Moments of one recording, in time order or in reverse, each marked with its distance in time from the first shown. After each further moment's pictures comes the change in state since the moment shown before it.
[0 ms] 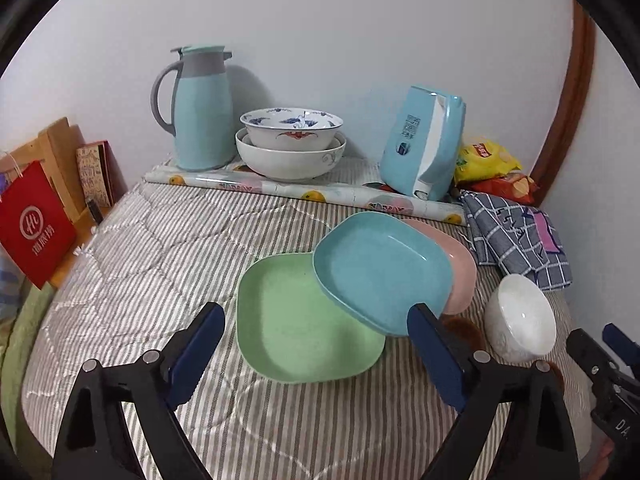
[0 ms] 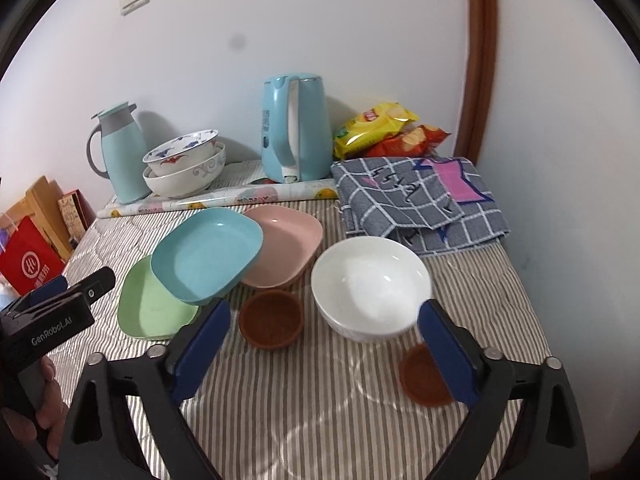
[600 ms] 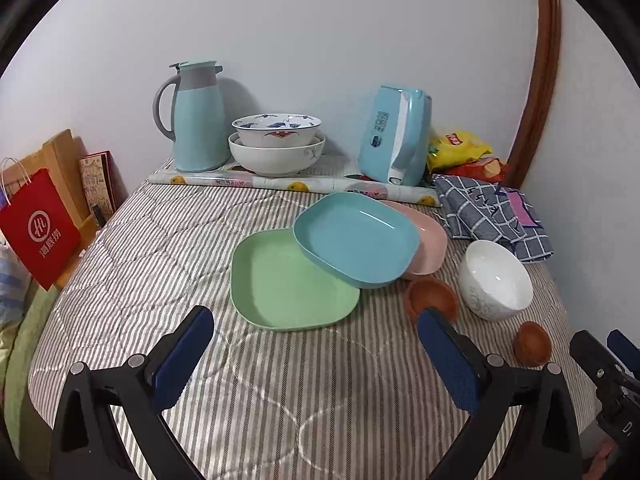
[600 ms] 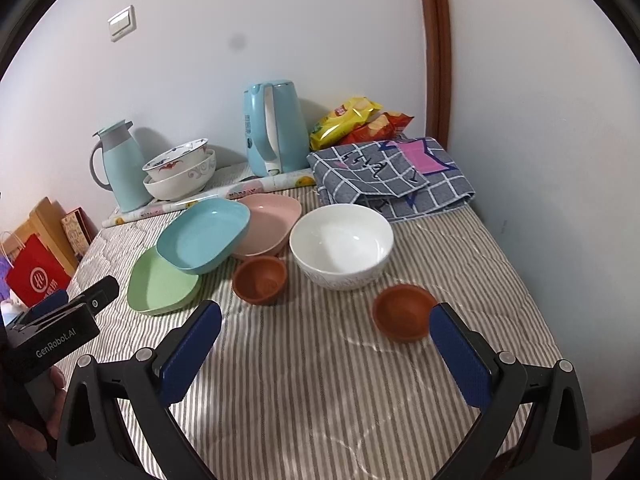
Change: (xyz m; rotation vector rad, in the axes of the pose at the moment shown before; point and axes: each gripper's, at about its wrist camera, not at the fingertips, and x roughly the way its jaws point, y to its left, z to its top) left arm -0.050 -0.019 -0.045 0.056 -0.042 -0.001; right arm -0.052 -0.028 -0.053 0.100 -0.042 -0.010
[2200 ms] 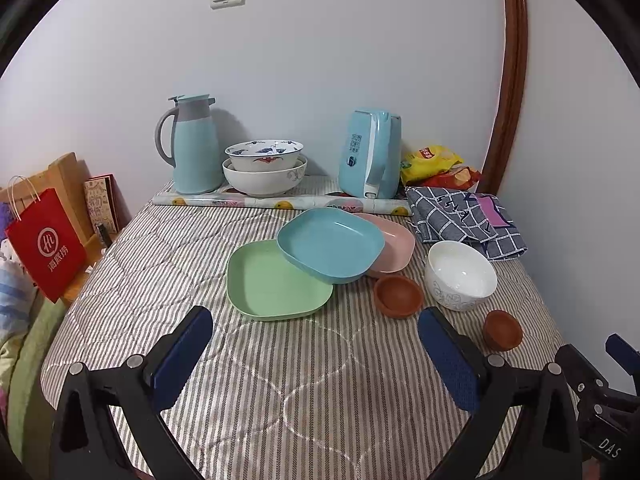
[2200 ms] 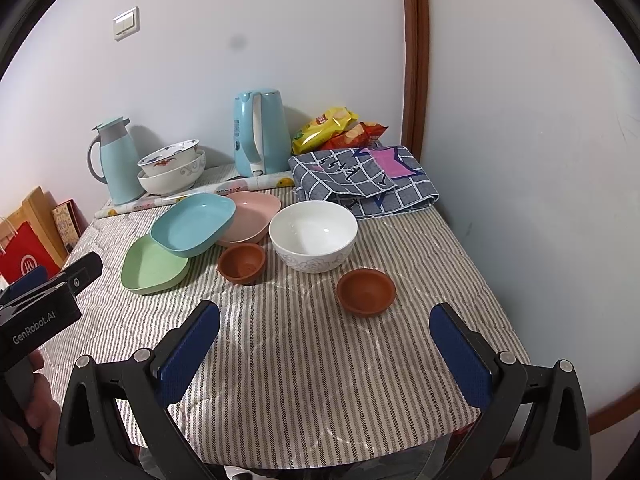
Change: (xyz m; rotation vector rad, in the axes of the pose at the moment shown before) left arm -0.062 -0.024 -0.019 0.043 -0.081 -0.018; right arm -0.052 -0.017 -0.028 -0.017 -0.032 -0.072
